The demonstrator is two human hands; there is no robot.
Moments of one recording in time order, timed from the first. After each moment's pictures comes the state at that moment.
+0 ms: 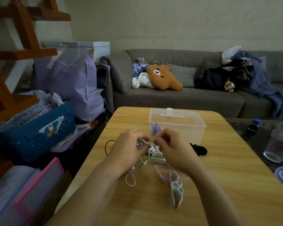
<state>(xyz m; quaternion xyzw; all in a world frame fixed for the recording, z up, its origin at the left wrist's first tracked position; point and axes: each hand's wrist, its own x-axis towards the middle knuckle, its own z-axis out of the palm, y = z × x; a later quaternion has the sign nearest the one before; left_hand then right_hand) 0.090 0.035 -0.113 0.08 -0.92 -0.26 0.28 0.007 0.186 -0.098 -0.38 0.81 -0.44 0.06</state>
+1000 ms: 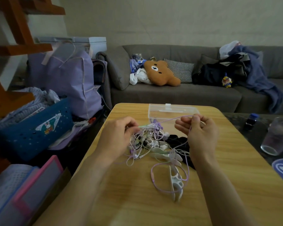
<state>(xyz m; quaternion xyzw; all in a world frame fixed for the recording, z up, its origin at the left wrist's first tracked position) 0.096 0.015 -0.102 0.11 -0.89 -0.27 0.35 -0.013 0.195 -0.095 -0.10 0.57 -0.82 -0.02</state>
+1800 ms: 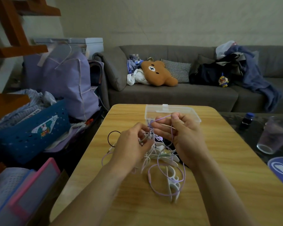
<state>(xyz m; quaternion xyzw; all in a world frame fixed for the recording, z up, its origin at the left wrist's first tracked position) 0.082 0.057 -0.115 0.14 -0.89 -0.33 0.29 0.003 0.189 -0.080 -0.22 0.47 -0.83 0.20</state>
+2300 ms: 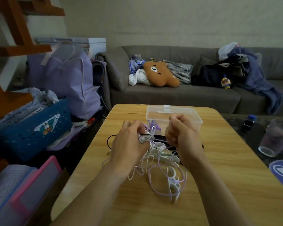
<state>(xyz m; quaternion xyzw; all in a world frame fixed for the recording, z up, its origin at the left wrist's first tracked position) 0.089 0.062 -0.107 0.20 -0.90 -0.24 0.30 0.005 0.193 -0.086 -0.24 0.56 -0.78 0.16</state>
